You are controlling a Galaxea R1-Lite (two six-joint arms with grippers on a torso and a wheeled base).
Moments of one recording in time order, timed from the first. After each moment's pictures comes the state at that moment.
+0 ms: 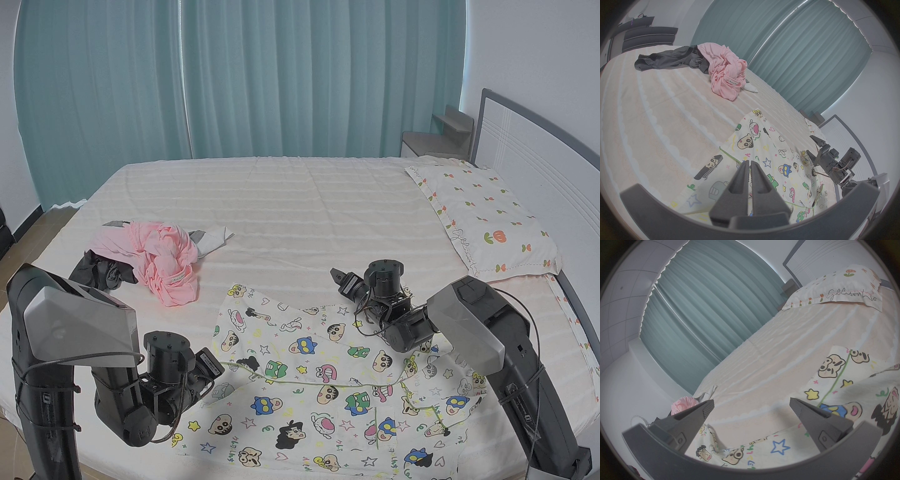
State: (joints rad) left arm -0.41 2.29 -0.35 -1.41 0.25 -0.87; right arm 0.44 2.82 -1.77 -0.81 -0.17 0.75
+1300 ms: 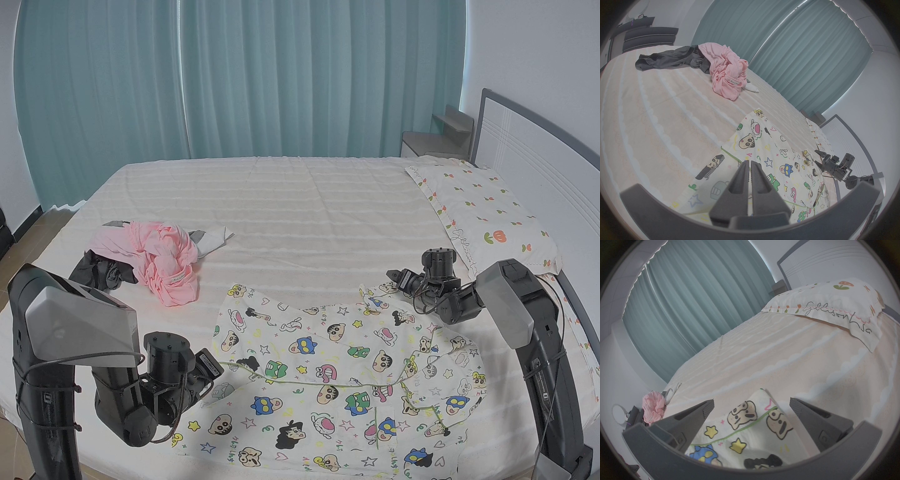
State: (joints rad) left arm -0.41 2.29 -0.35 -1.41 0.26 -0.87; right arm 0.16 2.80 -1.81 -0.55 -0.02 0.54
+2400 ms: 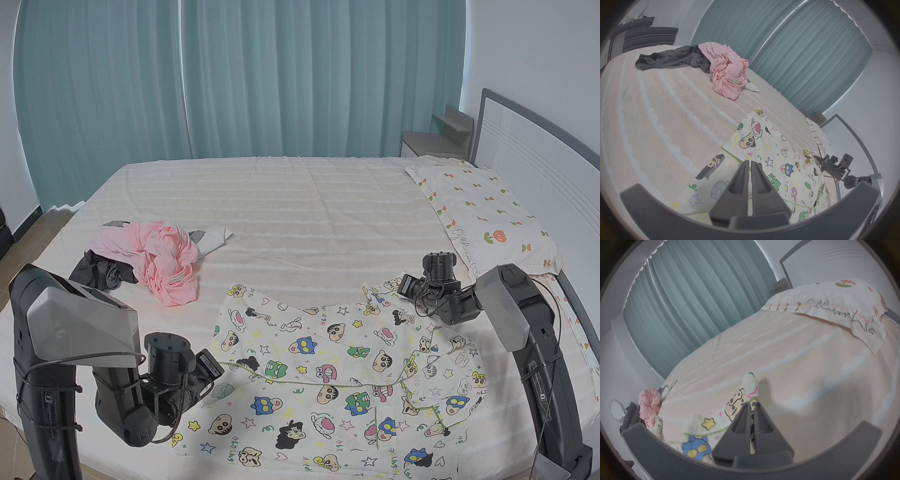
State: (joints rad) left arm -0.41 2.30 -0.35 -1.41 0.26 -0.87; right arm 0.15 2.84 -1.87 -0.52 -0.01 0.50
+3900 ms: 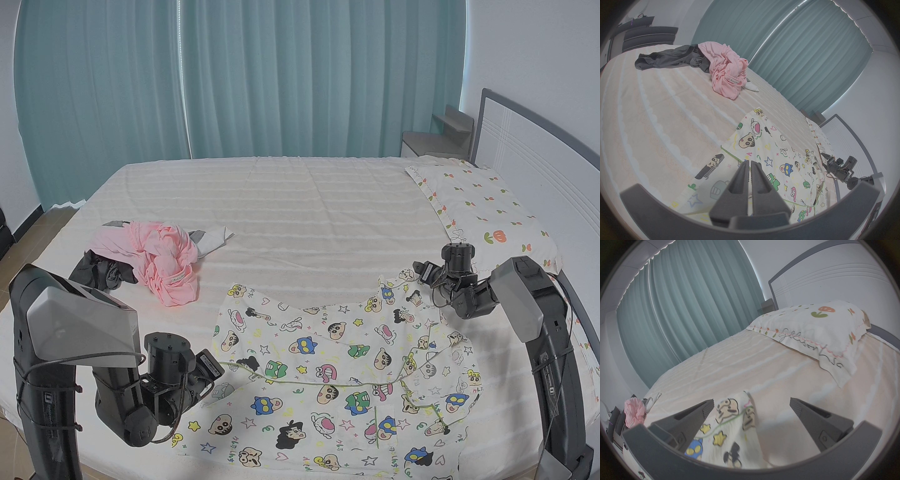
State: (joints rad) left arm -0.41 2.29 -0.35 -1.41 0.25 -0.87; right arm 0.09 2.76 -1.73 -0.65 -0.15 0.44
